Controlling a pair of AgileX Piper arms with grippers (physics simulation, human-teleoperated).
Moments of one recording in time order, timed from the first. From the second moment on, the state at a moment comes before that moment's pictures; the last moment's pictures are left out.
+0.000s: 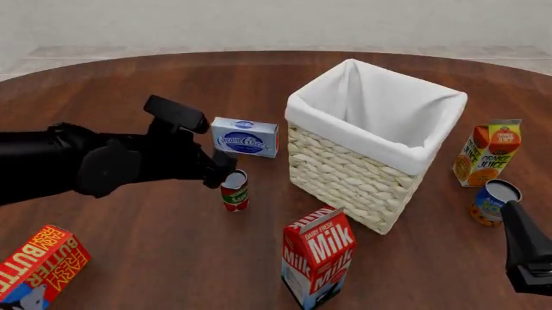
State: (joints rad) left arm -0.51 1.43 -0.78 0.10 0.00; right arm -0.01 0.00 0.00 0.00 -0.02
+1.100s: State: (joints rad) left arm -0.51 1.68 -0.79 -0.06 0.00; right arm -0.01 0.00 0.00 0.00 -0.03
